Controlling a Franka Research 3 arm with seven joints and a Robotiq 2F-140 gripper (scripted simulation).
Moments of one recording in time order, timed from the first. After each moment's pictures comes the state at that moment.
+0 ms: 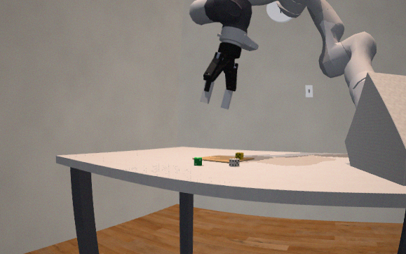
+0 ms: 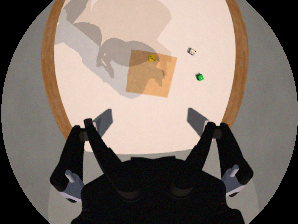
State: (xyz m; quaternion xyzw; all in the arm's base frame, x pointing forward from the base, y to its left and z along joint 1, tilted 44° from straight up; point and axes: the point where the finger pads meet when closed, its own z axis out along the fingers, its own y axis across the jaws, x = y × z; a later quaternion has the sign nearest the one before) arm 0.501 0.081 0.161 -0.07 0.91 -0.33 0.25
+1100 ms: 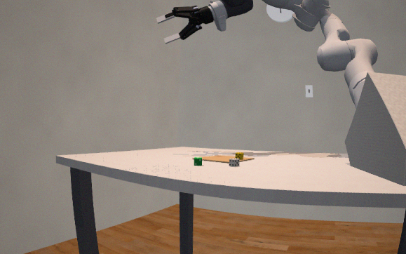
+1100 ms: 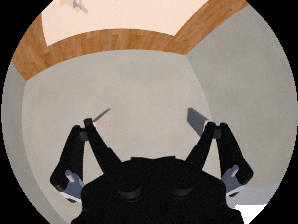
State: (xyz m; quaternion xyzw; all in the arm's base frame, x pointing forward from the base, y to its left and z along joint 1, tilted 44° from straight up) arm 0.648 0.305 0.427 -0.31 0.78 -0.09 0.53
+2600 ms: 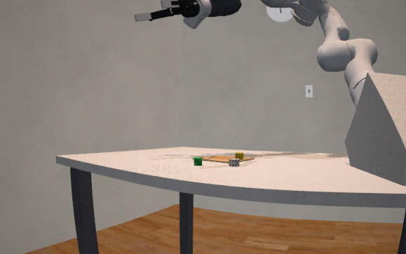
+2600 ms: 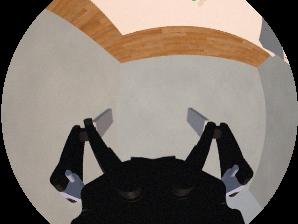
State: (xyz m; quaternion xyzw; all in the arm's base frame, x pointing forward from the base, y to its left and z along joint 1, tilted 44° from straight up) arm 0.568 0.436 0.268 -0.69 0.65 0.03 0.32
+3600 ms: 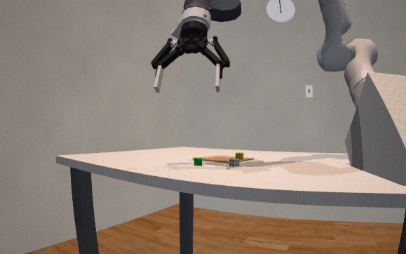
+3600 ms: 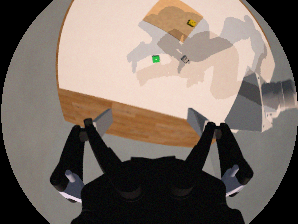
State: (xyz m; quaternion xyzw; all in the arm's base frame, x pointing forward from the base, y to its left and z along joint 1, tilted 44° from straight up) arm 0.467 0.270 0.003 -0.82 0.54 -0.14 -0.11
